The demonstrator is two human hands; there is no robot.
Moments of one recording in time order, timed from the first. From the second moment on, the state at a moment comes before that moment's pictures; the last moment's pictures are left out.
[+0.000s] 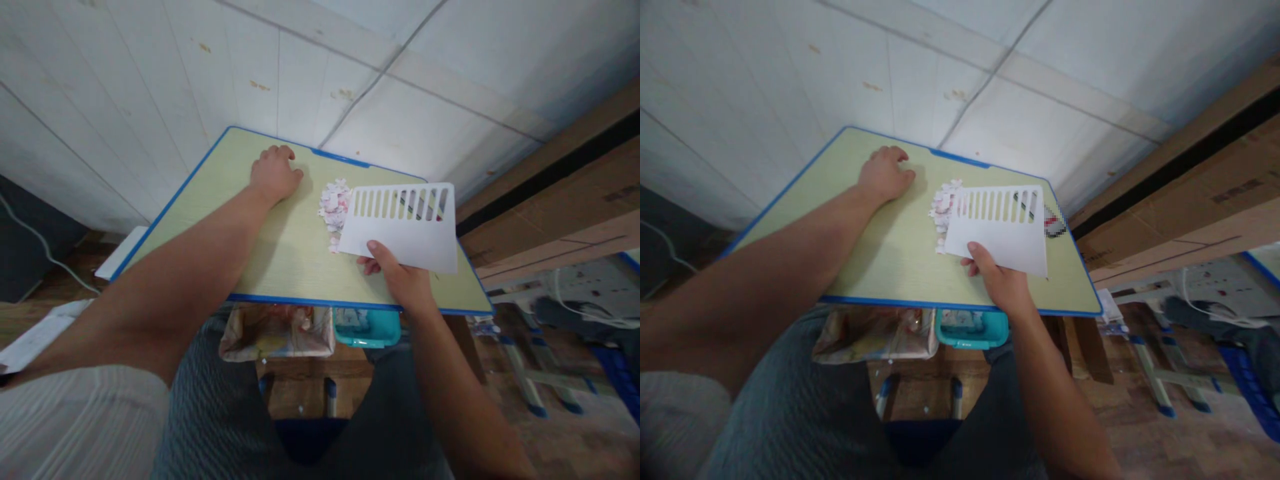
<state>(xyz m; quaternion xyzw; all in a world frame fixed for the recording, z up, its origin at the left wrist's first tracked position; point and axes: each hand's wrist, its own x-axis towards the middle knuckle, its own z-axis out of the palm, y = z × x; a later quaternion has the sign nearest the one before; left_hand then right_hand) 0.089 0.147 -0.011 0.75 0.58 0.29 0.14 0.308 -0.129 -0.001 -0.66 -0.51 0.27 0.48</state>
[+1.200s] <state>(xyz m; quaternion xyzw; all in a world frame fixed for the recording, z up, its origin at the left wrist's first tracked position) 0.086 0.145 -0.006 0.79 0.56 0.24 0.11 0.339 -0.153 0.012 -0.62 -0.51 0.32 0.51</state>
